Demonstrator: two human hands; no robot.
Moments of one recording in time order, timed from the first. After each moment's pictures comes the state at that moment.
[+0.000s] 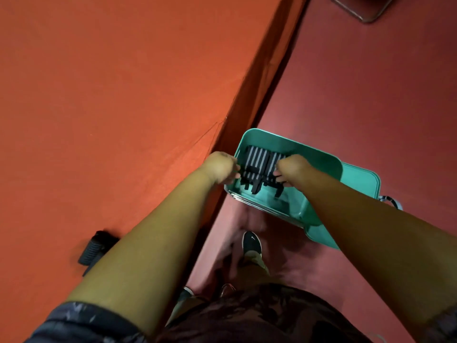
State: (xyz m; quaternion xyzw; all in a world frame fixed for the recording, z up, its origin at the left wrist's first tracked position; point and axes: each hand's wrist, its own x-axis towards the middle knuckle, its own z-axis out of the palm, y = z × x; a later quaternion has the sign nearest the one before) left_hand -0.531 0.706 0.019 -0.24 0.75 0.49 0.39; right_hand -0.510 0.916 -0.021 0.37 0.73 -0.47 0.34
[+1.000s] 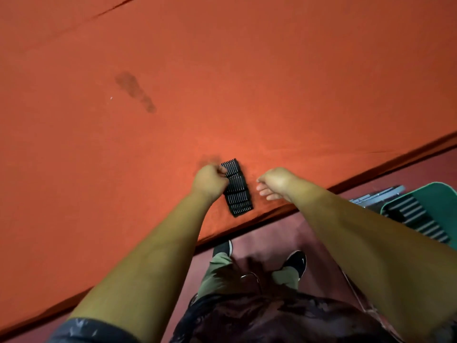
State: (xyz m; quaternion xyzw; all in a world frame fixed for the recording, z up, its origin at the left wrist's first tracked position) left_hand -0.265 0.331 0.041 -0.45 0.79 0.40 0.12; right_hand -0.404 0.486 0.000 0.00 0.75 -0.35 0.56
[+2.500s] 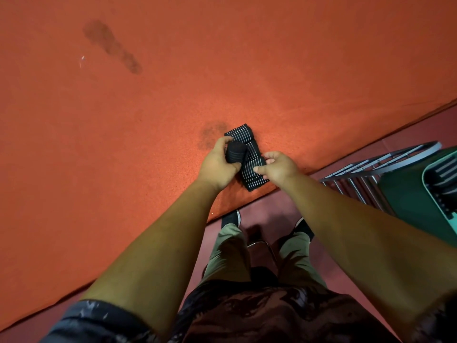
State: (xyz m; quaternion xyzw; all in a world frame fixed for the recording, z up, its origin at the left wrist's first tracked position) left_hand -0.226 0.307 -0.031 -0.37 0.78 0.50 0.08; right_hand -0.337 0.461 -0.095 0.02 0.78 -0.40 0.47
